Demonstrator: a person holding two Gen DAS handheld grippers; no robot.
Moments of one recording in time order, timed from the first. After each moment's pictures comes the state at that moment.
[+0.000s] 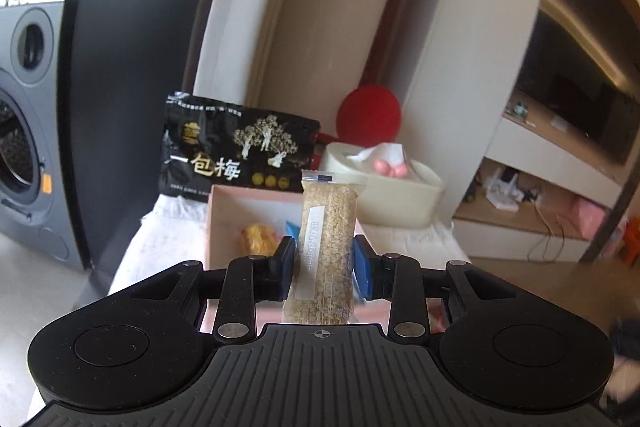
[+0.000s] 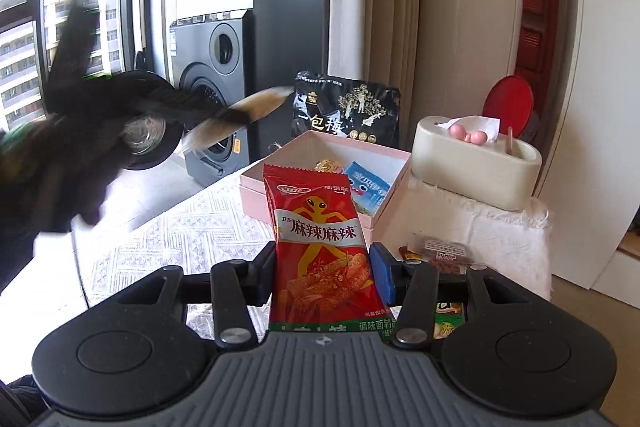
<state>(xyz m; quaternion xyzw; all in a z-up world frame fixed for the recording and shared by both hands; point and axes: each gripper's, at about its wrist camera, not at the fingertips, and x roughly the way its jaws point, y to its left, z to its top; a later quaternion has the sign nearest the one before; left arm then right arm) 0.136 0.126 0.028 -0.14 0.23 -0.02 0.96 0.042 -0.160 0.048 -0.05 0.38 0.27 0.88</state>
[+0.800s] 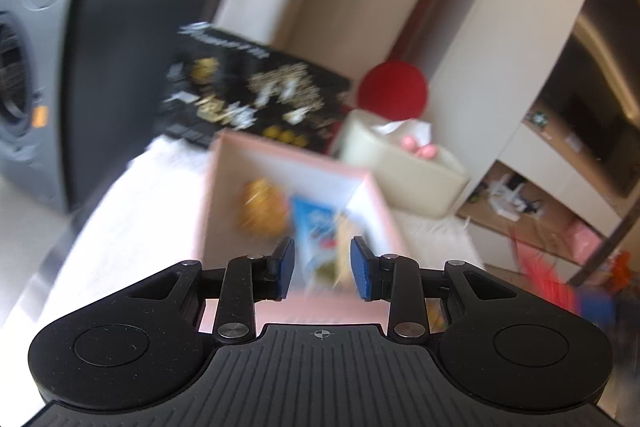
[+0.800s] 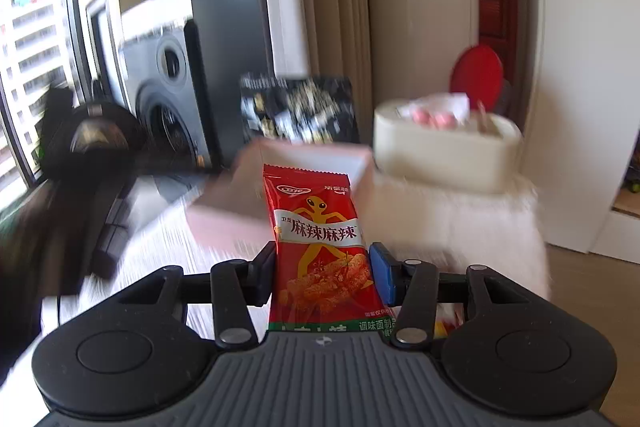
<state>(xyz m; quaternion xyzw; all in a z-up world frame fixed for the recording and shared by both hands) 0.136 0.145 -0.029 -0.21 0.27 -0.01 0.94 0.123 -0.163 0.032 0.01 0.40 0.22 0.89</state>
